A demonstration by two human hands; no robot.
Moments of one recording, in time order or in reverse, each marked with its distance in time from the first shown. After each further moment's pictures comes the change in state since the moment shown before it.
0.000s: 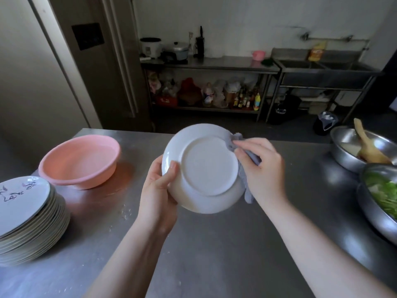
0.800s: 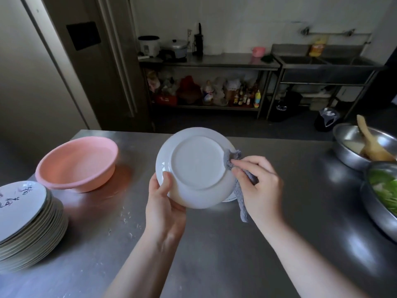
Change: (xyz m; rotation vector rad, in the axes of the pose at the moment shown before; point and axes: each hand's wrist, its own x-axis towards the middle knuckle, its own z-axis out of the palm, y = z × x) left_hand 0.008 -0.028 0.002 -0.237 0.229 -0.077; right_hand -0.025 0.028 0.011 -0.002 0.064 -0.042
